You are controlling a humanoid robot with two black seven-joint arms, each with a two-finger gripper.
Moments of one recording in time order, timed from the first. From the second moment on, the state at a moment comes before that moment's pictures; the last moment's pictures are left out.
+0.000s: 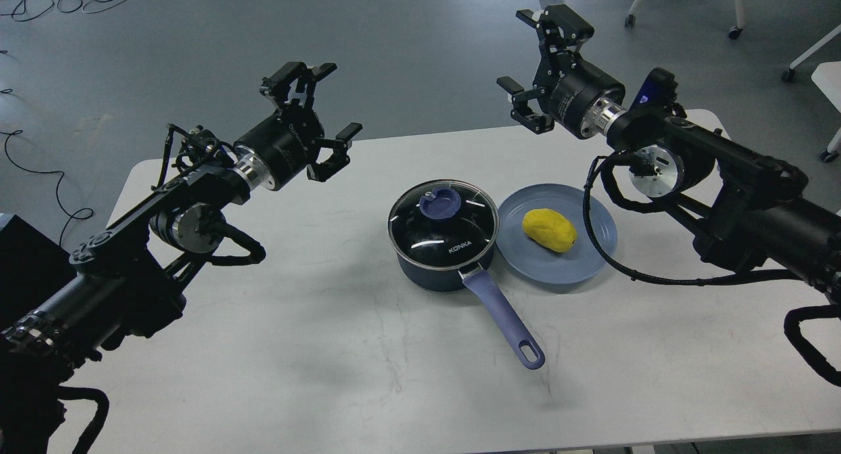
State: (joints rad) left arm -0.87 0.36 -0.56 -0.89 0.13 -0.35 -0.15; right arm 0.90 -0.26 0.60 0.90 -0.20 0.12 0.21
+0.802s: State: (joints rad) left arm -0.88 0.34 -0.58 -0.90 0.16 -0.34 -0.17; right arm 0.93 -0.27 0.60 0.90 -0.20 0.13 0.21
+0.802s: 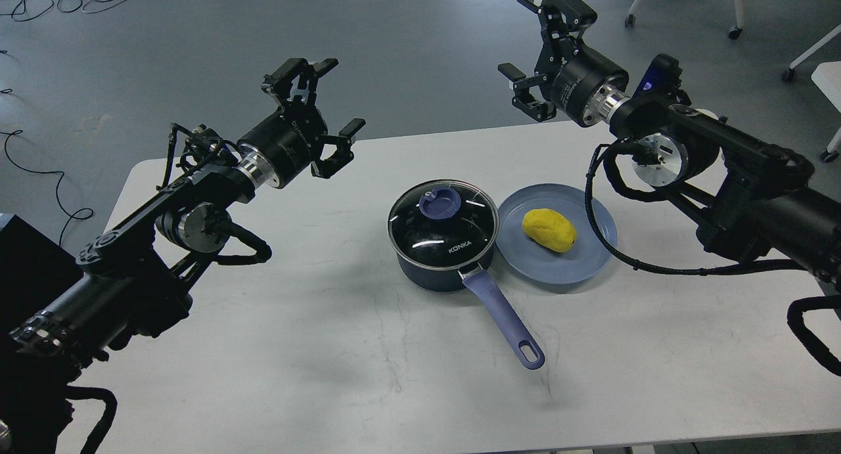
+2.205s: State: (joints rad) left arm -0.99 0.20 -0.14 -0.83 1.80 0.35 -0.49; right arm 0.85 -0.40 0.78 0.87 -0.19 0.09 0.20
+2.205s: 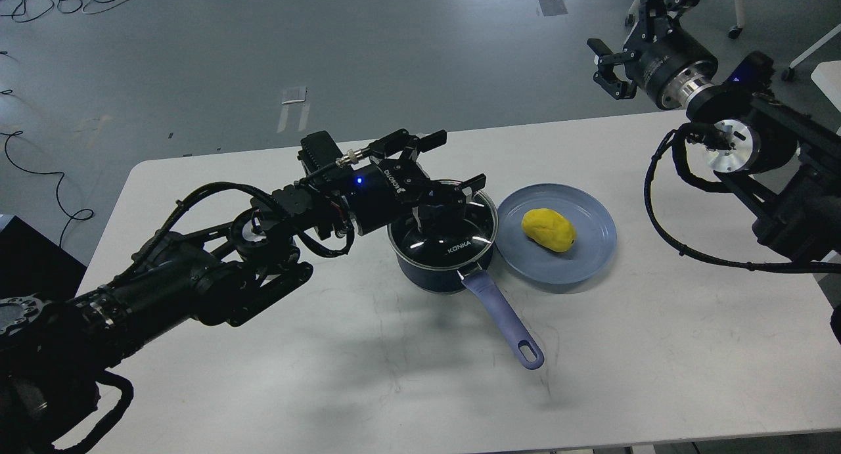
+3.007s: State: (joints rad) left arm -0.94 0.17 -0.07 -0.77 1.75 0.35 -0.49; right arm 0.82 -0.45 0.78 0.86 -0.19 0.09 0.20
